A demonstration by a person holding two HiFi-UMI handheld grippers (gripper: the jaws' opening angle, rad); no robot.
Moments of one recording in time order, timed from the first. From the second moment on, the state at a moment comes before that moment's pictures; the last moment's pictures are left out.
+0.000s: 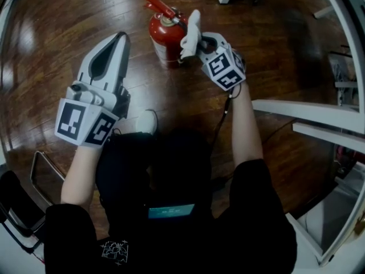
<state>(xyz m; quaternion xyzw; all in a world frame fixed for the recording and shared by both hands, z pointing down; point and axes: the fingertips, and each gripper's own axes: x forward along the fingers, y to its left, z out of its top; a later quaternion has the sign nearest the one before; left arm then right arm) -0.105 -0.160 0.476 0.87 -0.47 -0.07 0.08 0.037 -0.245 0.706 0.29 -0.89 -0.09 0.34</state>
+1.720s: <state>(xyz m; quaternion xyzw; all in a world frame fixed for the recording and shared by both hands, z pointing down) -0.128 -0.140 0.474 0.87 -0.48 -0.07 0.07 -0.076 -0.196 0.861 0.28 -0.89 0.25 0.26</state>
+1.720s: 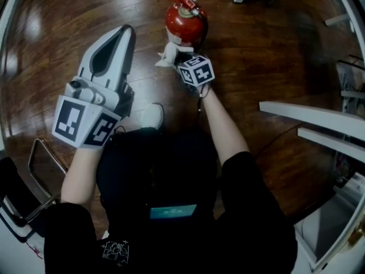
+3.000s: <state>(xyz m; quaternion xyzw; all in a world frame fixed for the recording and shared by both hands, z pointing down) -0.119 -0.145 0.478 0.87 -0.48 -0.07 0.07 0.003 -0.210 0.789 0.32 -0.90 0.27 0.12</state>
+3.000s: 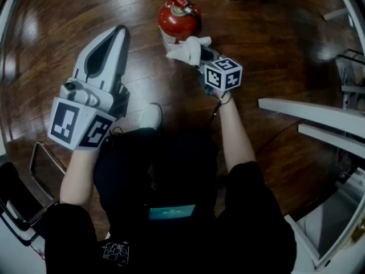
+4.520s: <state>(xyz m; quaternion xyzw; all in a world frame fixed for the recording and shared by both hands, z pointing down) -0.114 -0.147 0.483 0.88 -0.46 -0.06 0.08 0.043 -0.272 0.733 0.35 -0.87 -0.04 0.34</state>
